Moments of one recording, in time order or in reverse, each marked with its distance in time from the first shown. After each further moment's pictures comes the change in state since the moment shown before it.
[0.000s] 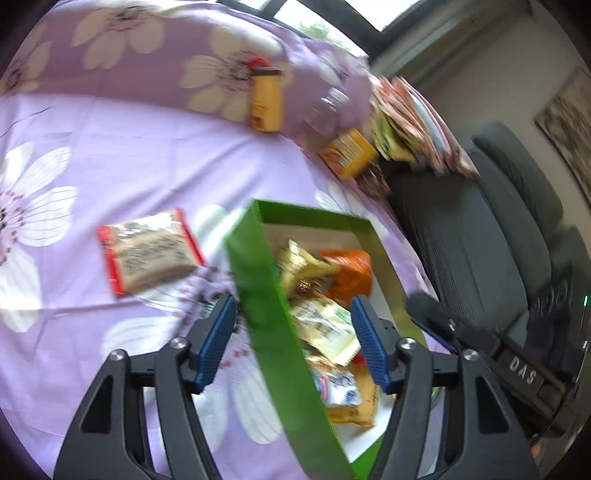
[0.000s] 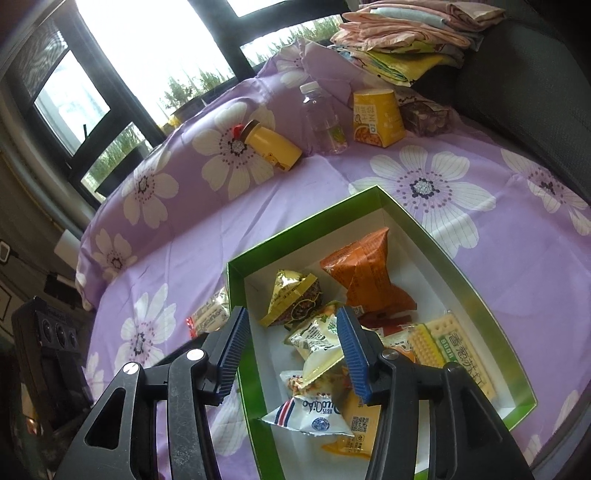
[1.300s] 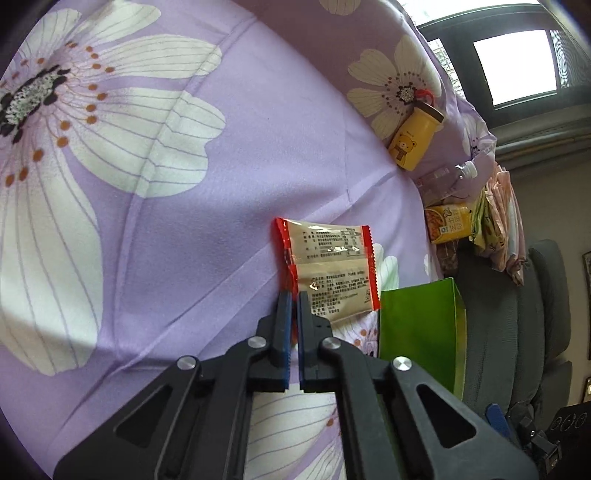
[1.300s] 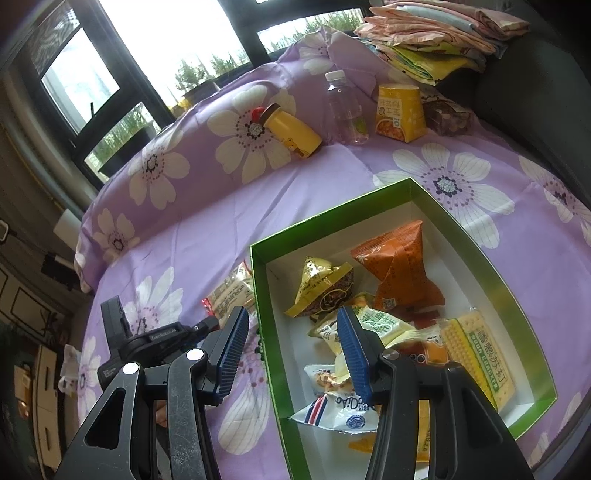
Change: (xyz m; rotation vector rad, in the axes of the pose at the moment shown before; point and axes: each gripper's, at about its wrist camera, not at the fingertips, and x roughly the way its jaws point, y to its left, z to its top) left arm 0.034 0.138 0.017 -0.399 0.003 0.076; right arm 0.015 0.034 -0.007 -0.060 0.040 -0.002
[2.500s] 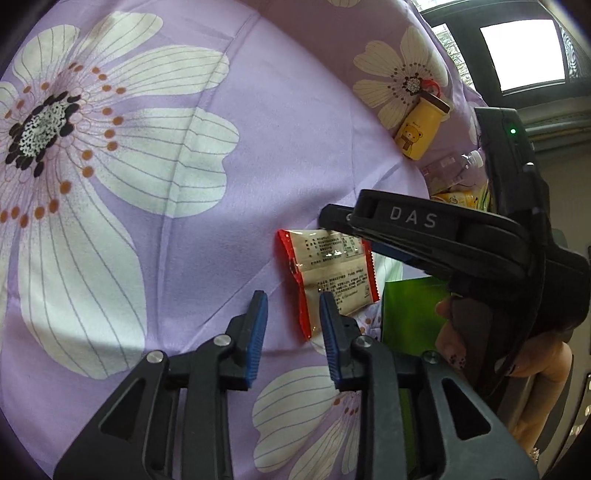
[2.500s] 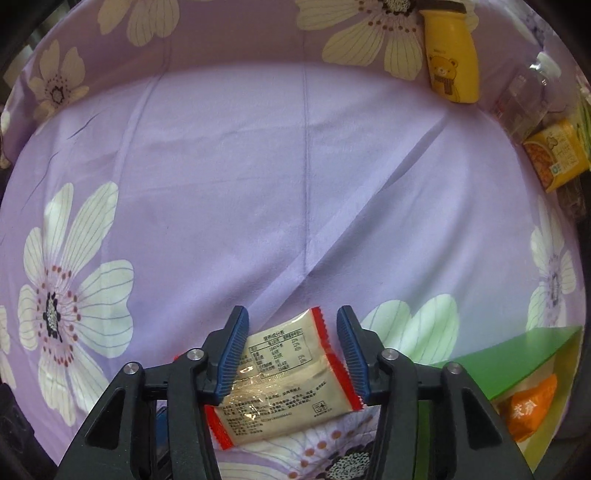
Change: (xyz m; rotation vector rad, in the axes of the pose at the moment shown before) left arm -0.009 0.003 0.011 0.000 0.090 0.017; right arm 0.252 0.131 0.047 -0.354 0.554 -0.217
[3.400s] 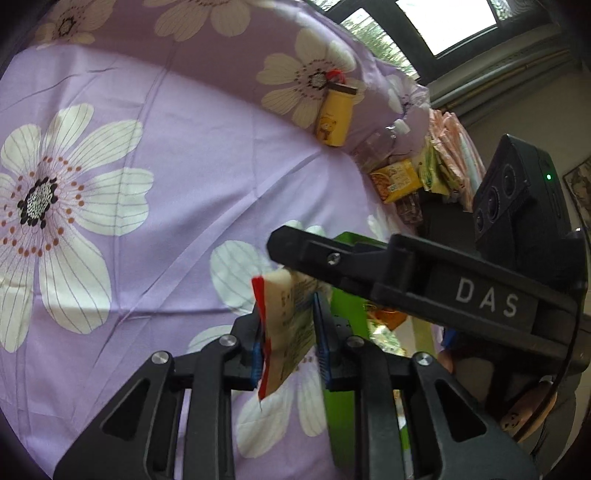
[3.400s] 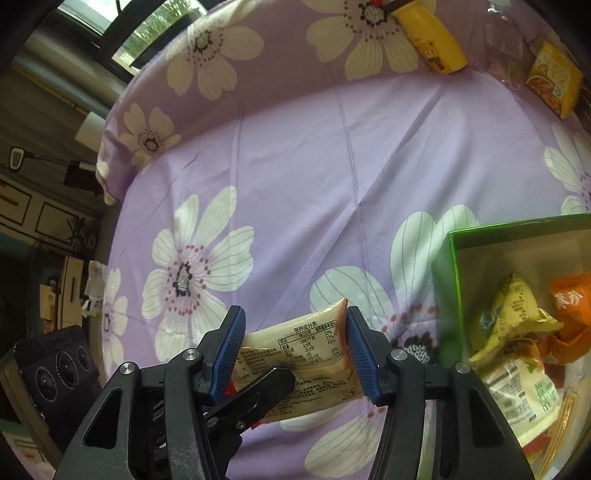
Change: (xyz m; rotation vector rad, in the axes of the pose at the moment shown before) left arm -0.058 -0.083 -0.037 0.264 -0.065 -0.059; right arm -0.105 -0.029 -0.087 0.103 -0.179 0.428
